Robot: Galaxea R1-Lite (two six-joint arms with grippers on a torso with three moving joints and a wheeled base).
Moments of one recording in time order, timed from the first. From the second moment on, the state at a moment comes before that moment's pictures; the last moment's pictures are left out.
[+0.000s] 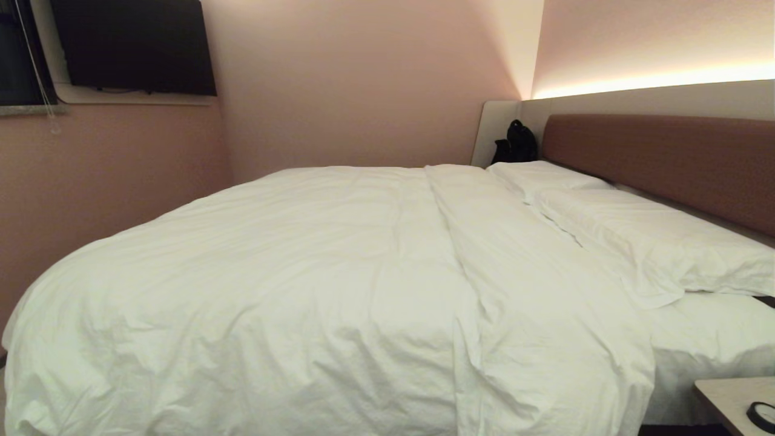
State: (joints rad) left arm 0.00 0.00 -0.02 0.06 -0.04 0.08; right arm 0.00 0.00 0.00 0.00 0.02 -0.03
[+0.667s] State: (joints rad) left arm 0.00 0.00 -0.02 0.06 -0.04 0.08; right arm 0.00 0.00 0.00 0.00 0.02 -0.03
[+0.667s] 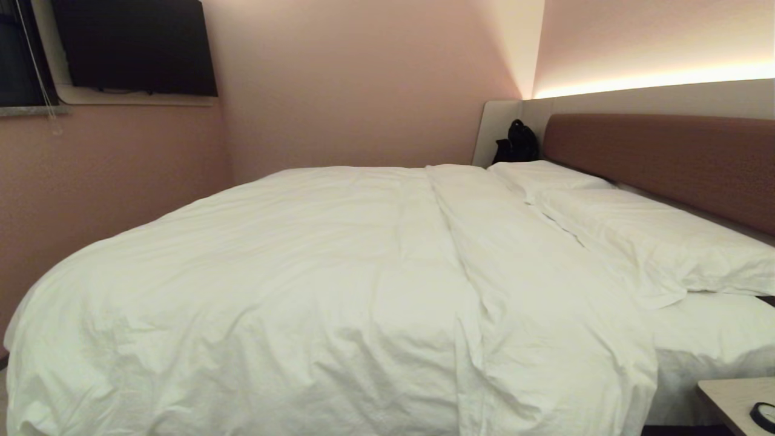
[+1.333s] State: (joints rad) left arm 0.00 0.00 -0.02 0.06 -0.03 0.08; right arm 0.00 0.00 0.00 0.00 0.02 -0.03
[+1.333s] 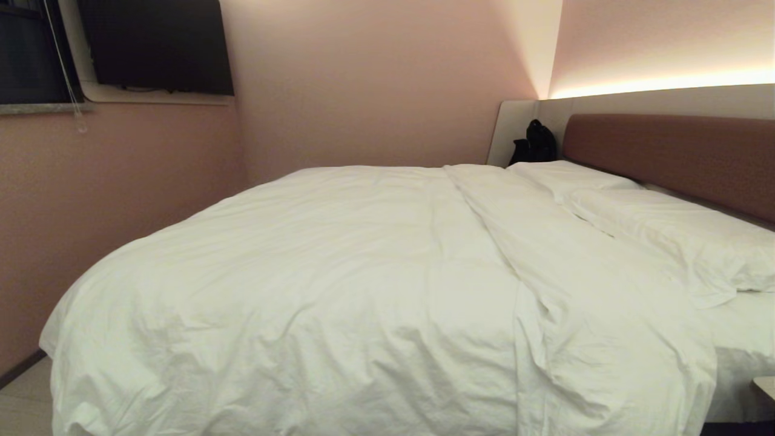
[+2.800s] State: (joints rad) left arm 0.00 0.00 -0.02 0.06 -0.04 0.08; right arm 0.00 0.00 0.00 0.00 0.02 -0.03
